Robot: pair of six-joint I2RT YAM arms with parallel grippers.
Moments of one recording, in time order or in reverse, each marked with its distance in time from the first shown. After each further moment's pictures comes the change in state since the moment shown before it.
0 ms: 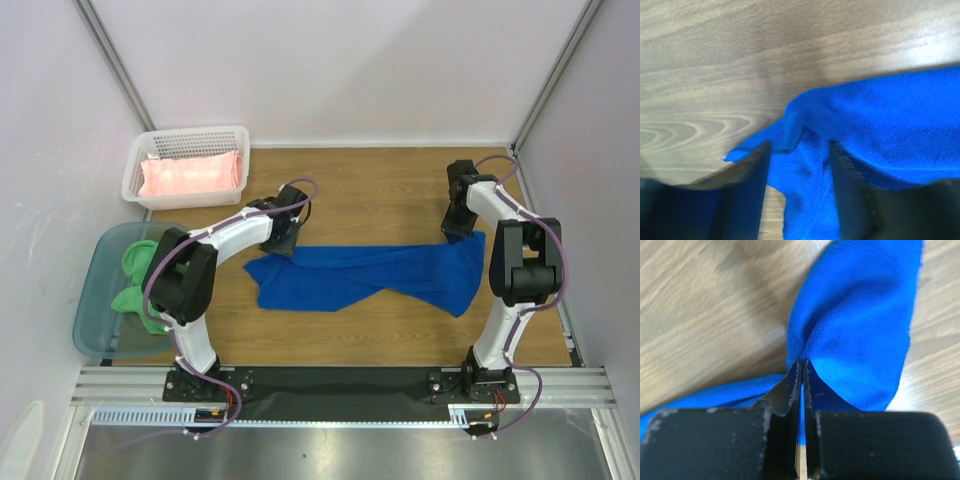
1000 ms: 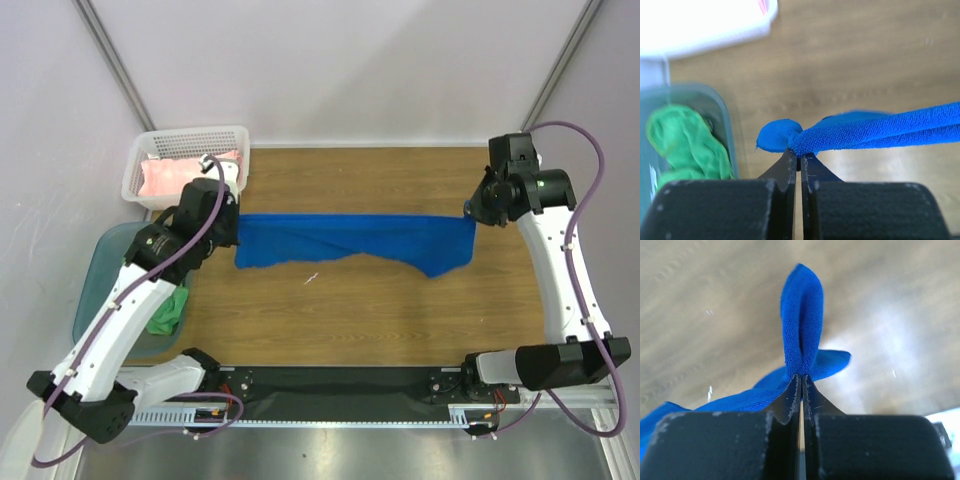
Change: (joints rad) left arm -0.006 -0.755 0.089 -0.277 -0.101 0.053; right arm 0.062 -0.527 0.249 -0.395 -0.032 0.097
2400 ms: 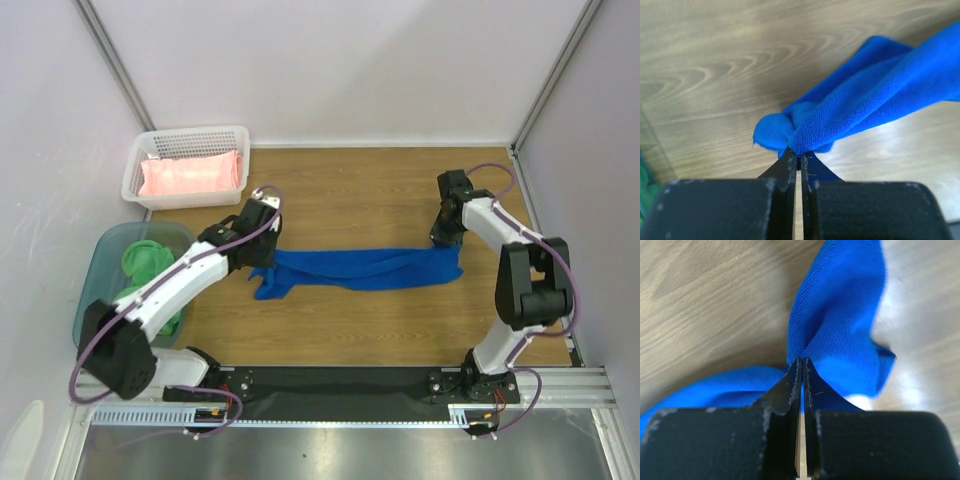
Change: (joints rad) left arm -0.014 0.211 -0.326 0.233 0.207 -0.095; right arm 0.016 0.321 -0.438 0.496 -0.013 0.003
